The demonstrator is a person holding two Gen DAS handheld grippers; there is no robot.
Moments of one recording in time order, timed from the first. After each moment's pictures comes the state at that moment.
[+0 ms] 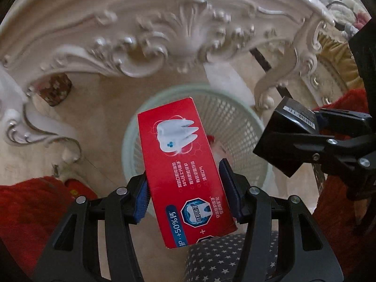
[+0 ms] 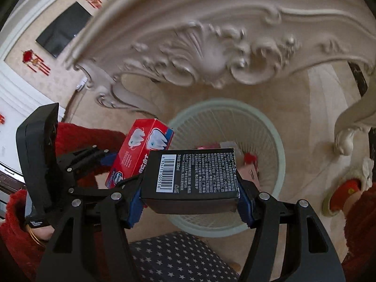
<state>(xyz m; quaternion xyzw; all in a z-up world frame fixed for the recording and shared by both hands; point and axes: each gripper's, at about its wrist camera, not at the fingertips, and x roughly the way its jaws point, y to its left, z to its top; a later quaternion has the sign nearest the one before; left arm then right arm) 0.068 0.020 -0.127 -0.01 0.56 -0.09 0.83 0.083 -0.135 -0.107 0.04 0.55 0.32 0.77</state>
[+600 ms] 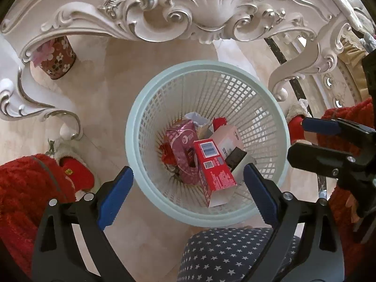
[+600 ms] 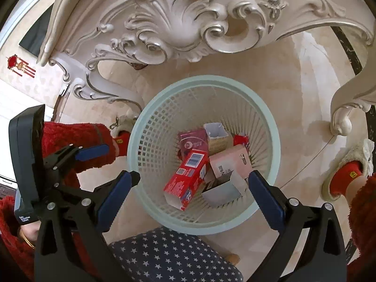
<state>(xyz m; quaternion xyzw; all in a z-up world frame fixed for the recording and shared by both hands) 0.071 0.033 -0.157 -0.03 0.60 -0.06 0.80 0.090 -0.134 -0.142 0.04 0.60 0.28 0.75</state>
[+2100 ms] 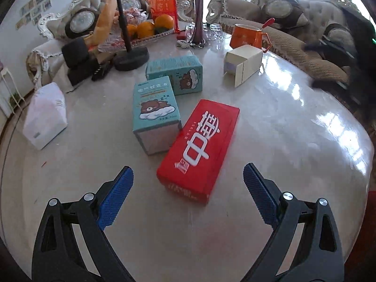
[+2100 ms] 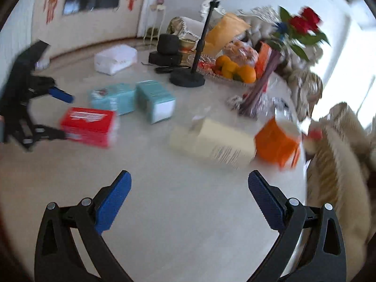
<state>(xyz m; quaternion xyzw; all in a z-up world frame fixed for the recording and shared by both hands) 0.444 0.109 0.059 0.09 0.43 -0.14 0.89 0.457 -0.128 0.095 -0.26 0.30 0.29 0.87</state>
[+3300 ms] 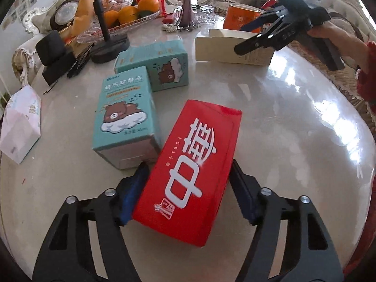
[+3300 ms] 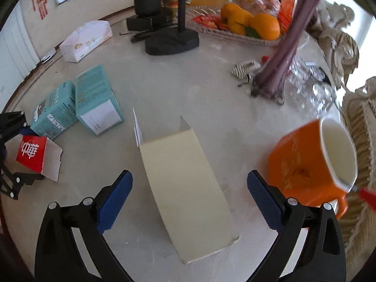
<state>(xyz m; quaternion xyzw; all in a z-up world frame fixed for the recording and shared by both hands) 0.480 0.081 0.040 0.10 0.47 -0.16 0.86 0.604 -0.110 0.060 -0.22 0.47 0.33 0.79</state>
